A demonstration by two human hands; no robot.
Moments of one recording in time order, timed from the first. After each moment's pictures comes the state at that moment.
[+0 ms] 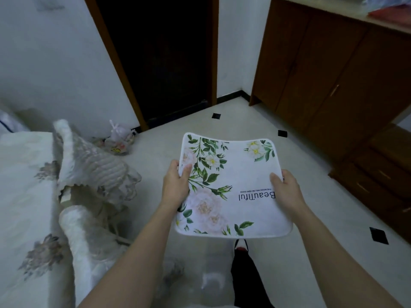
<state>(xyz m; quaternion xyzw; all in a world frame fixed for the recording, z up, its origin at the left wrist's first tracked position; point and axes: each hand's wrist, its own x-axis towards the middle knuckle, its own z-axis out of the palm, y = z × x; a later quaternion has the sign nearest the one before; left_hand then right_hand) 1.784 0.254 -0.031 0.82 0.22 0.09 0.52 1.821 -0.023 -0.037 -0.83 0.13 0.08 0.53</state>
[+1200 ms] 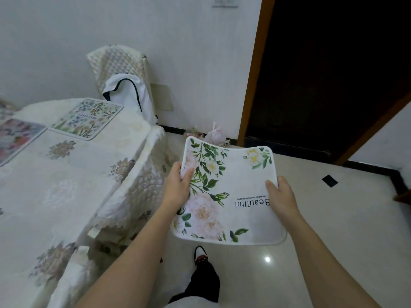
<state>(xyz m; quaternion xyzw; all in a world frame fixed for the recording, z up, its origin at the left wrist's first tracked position) 1.998 0.534 -0.038 0.70 0.49 0.25 0.46 2.208 0.363 -0.050 -0.83 -0.17 0.27 0.46</state>
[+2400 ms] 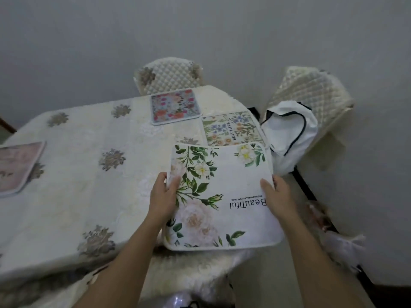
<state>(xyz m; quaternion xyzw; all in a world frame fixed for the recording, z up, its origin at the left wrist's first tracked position) 1.863 0.806 -0.017 0.29 0.75 0.51 0.29 2.113 0.931 -0.018 -0.59 -0.58 0.48 0.29</state>
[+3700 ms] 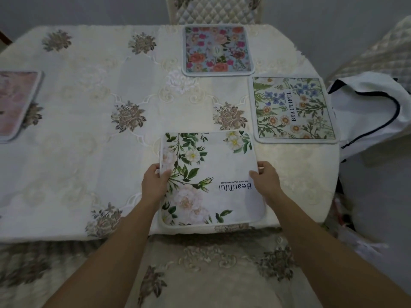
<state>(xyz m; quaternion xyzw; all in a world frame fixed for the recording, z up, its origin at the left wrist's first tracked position) 1.697 0.810 -0.160 0.07 0.83 0.44 0.33 1.918 1.000 -0.154 -0.63 -0.60 0.49 0.07</state>
